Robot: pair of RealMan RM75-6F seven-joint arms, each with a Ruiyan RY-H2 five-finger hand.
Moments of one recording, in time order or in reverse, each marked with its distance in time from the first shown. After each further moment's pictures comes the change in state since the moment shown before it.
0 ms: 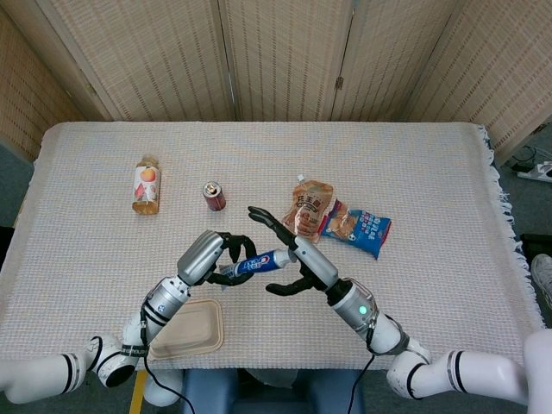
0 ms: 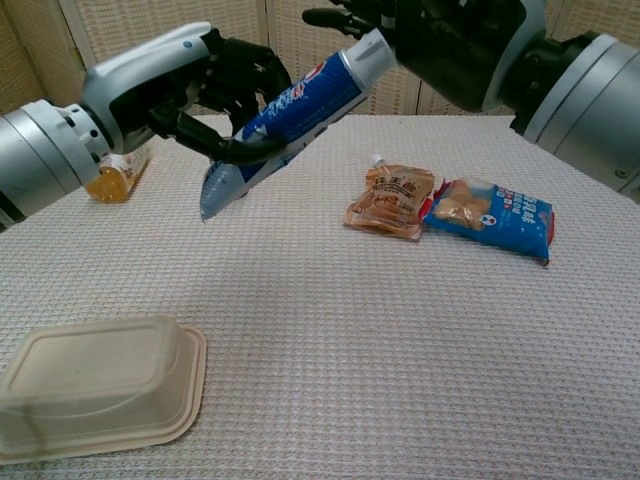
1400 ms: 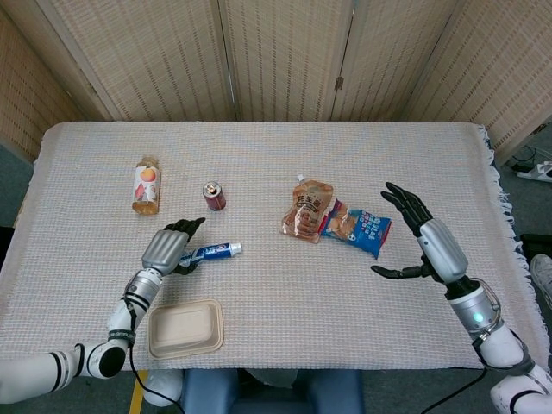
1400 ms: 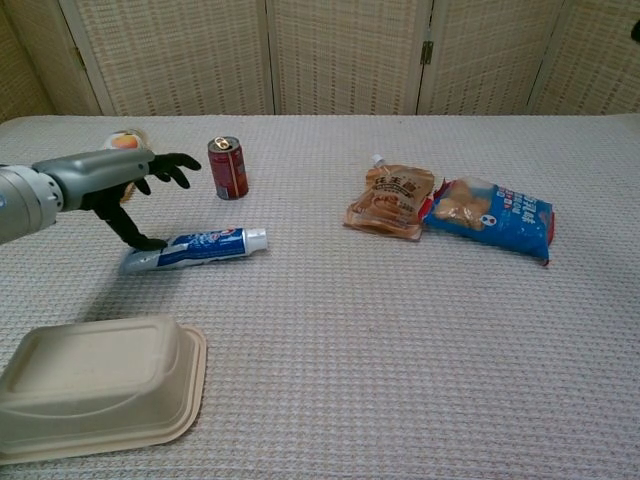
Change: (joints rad) left arm 0.016 0.072 0.014 -0.008 -0.600 -0.234 0.790; right arm -0.289 0.420 -0.107 -0.002 0.011 0.161 -0.298
